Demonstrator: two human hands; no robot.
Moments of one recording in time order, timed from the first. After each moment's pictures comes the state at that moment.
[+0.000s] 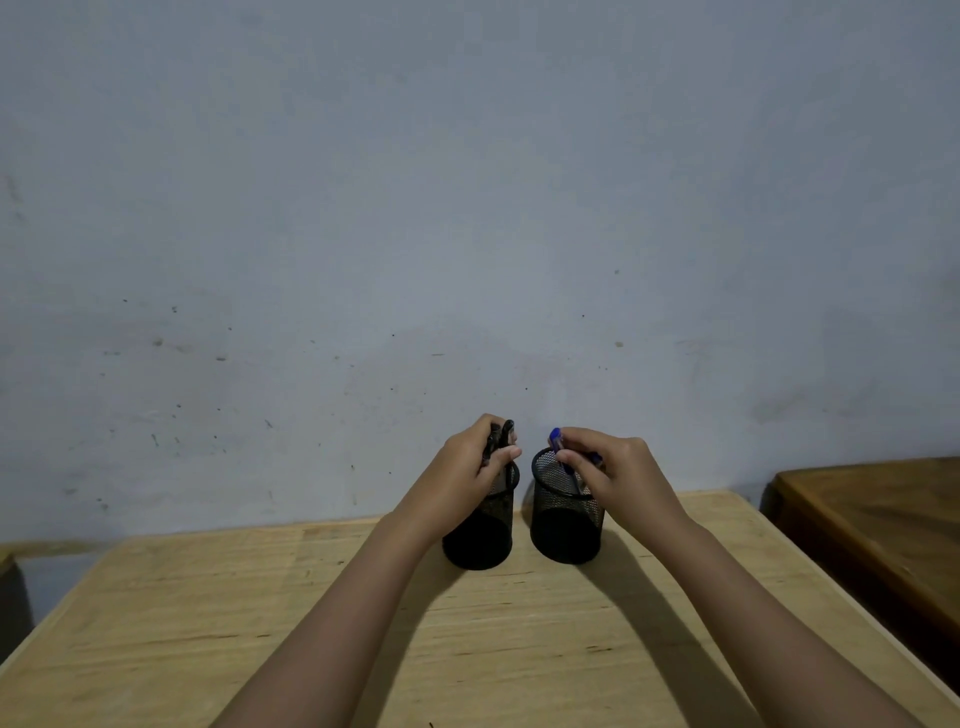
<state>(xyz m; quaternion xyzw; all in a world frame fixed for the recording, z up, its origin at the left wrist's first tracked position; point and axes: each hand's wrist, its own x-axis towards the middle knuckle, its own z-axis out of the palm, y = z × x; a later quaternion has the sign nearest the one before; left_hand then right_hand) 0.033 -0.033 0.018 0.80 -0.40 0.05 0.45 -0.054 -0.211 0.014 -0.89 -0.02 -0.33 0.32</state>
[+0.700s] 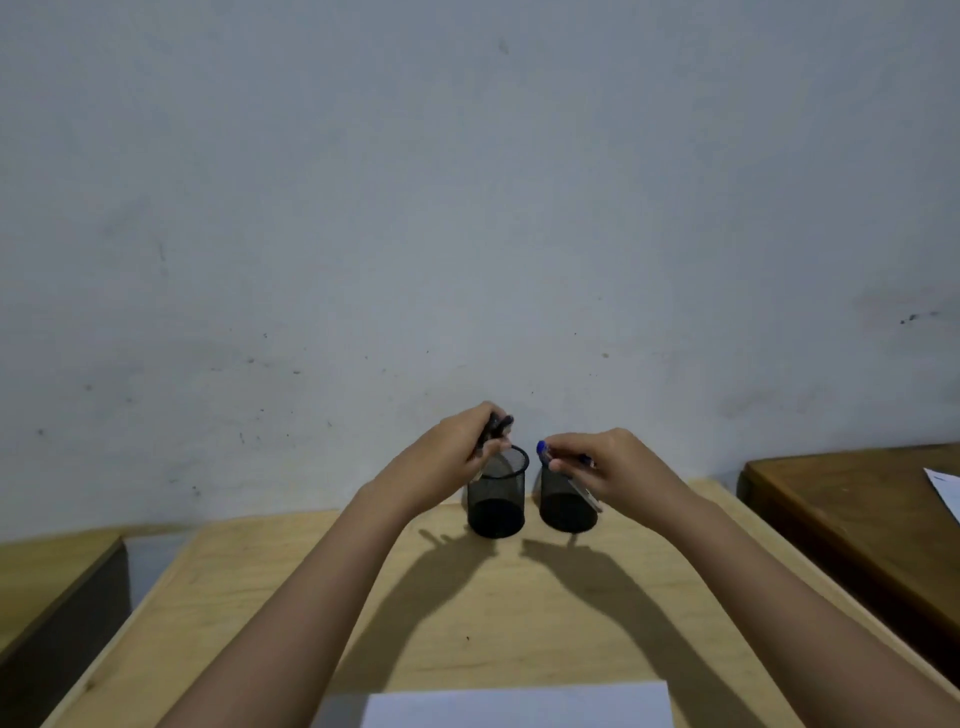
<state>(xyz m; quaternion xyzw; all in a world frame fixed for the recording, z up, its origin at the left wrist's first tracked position) -0.048 0.039 0.089 0.84 -0.45 0.07 0.30 -0.130 -0.164 0.063 -0.94 -0.12 -0.27 0.19</state>
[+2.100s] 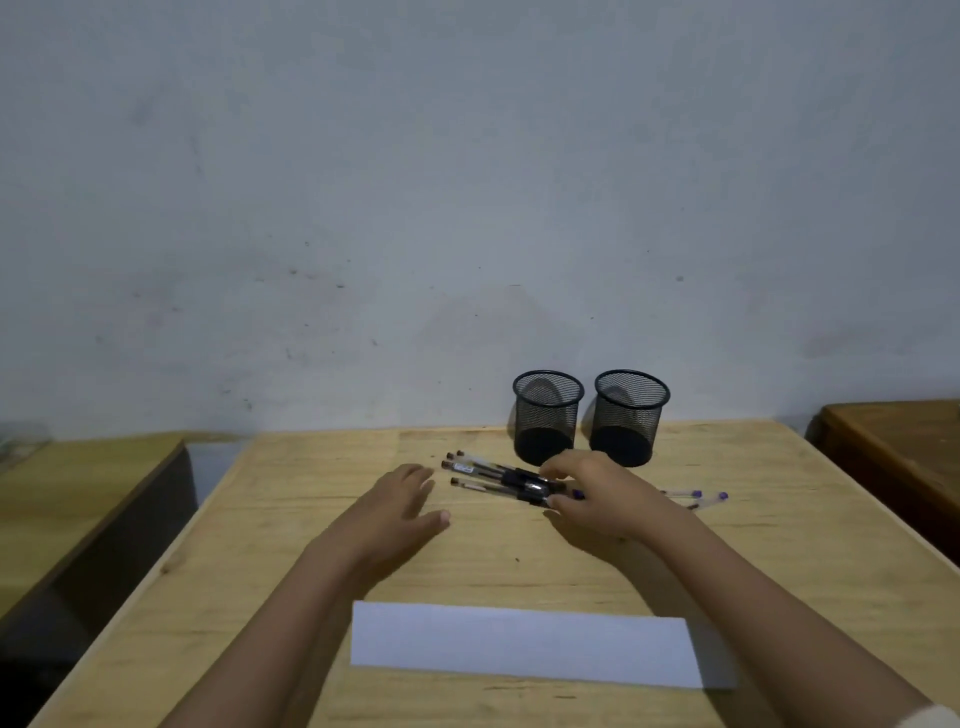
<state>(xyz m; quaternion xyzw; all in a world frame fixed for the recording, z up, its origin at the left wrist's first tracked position) -0.028 0.151 -0.051 0.93 -0.28 -0.07 0.24 -0.099 -0.114 -0.034 -0.98 -0.08 -0.06 0.19</state>
